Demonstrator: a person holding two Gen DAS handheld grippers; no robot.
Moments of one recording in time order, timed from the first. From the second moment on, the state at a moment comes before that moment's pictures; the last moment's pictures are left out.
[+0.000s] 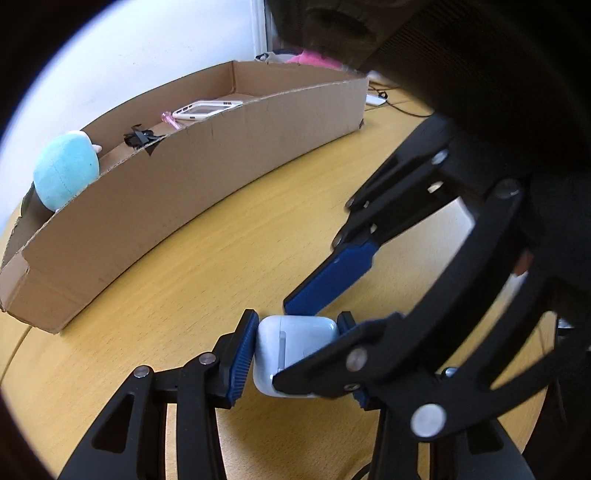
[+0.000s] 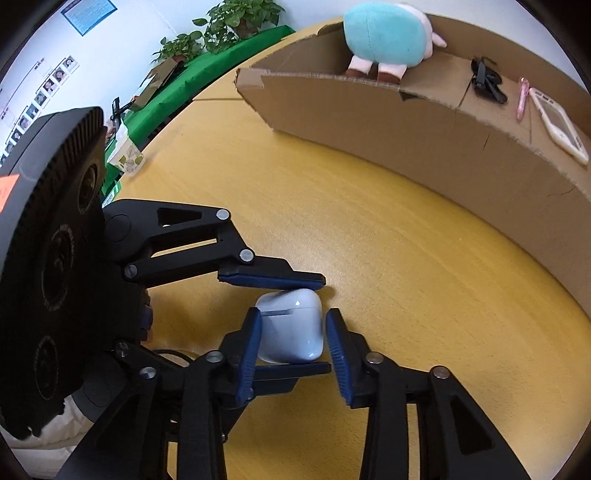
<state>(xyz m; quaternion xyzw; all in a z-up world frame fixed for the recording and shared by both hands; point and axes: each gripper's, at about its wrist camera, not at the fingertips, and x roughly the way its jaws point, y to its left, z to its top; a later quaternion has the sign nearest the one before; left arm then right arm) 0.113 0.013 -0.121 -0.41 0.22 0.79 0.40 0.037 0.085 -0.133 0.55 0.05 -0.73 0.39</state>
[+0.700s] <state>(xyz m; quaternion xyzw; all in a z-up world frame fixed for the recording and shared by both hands) 0.115 0.012 -0.121 -0.41 0.23 0.78 0.40 0.023 0.094 -0.138 0.55 0.03 -0.73 0.39</state>
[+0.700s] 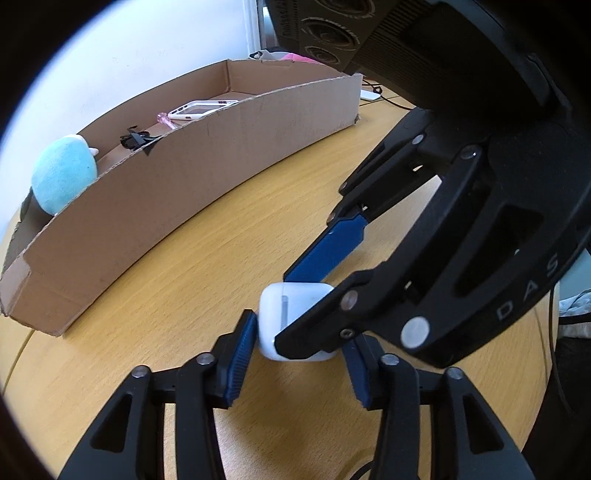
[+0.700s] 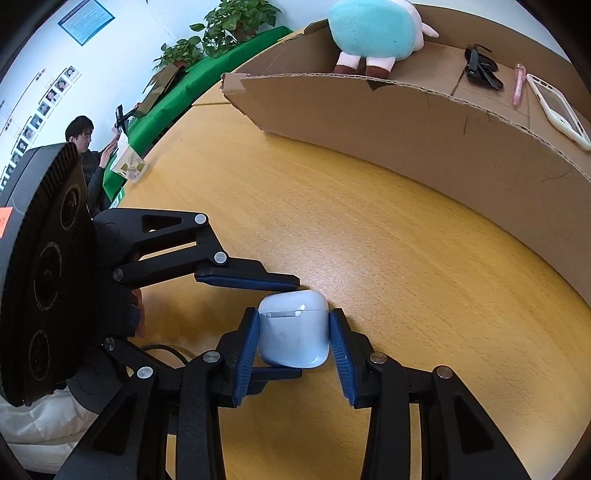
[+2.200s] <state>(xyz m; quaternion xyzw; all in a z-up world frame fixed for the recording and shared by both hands) 0.017 0.005 0.003 -0.28 0.28 0.85 0.36 -0.055 0.074 0.007 0.44 0.11 -0.80 0.39</state>
